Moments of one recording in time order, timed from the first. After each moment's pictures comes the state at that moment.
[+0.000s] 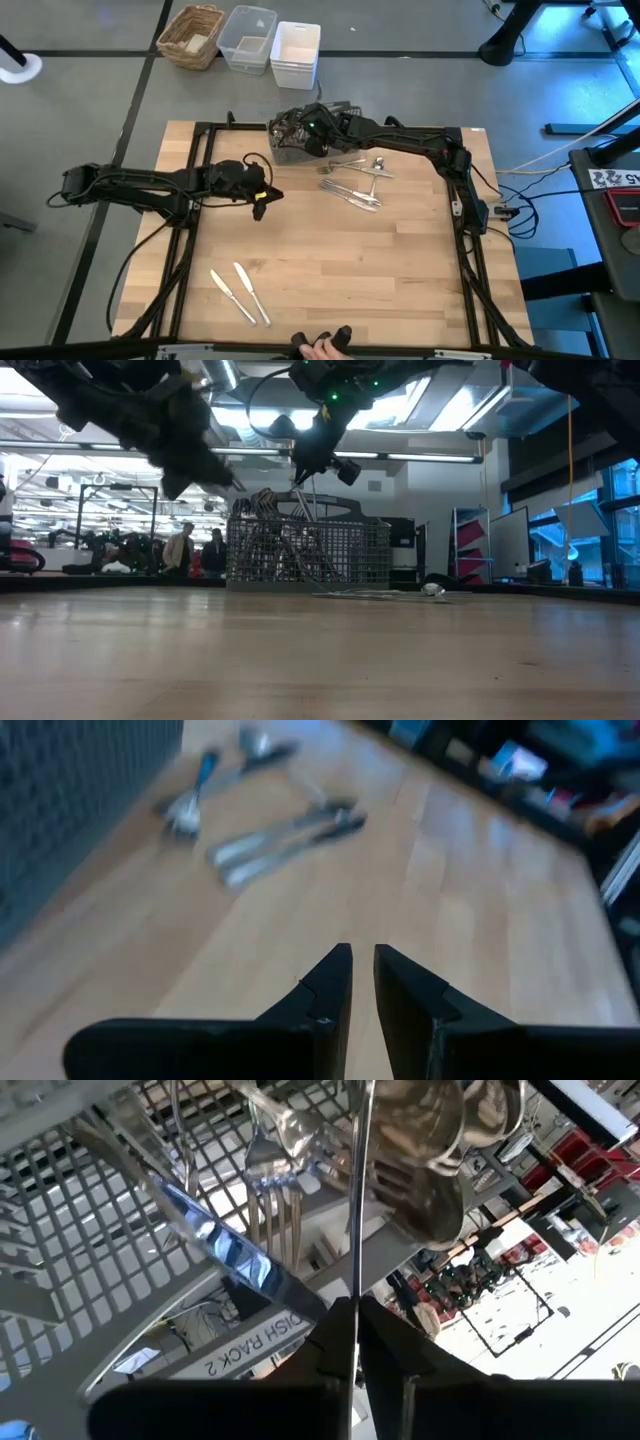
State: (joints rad) left arm 0.16 0.95 0.46 0.02 0.02 -0.39; right arm -0.32 2.11 1.96 -0.49 0.55 -2.02
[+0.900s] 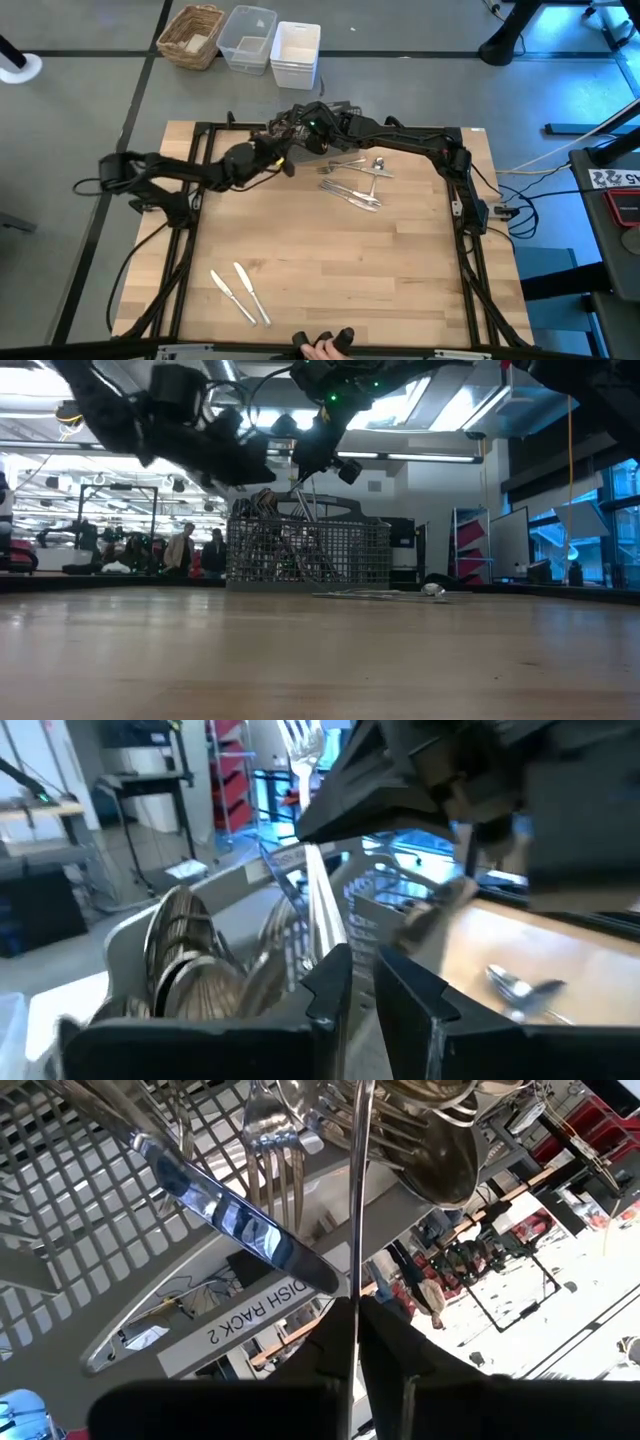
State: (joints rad) left arm 0.35 1.39 0.49 0.84 -0.45 0.01; right arm -0.32 2.11 1.96 -0.47 0.61 -2.02
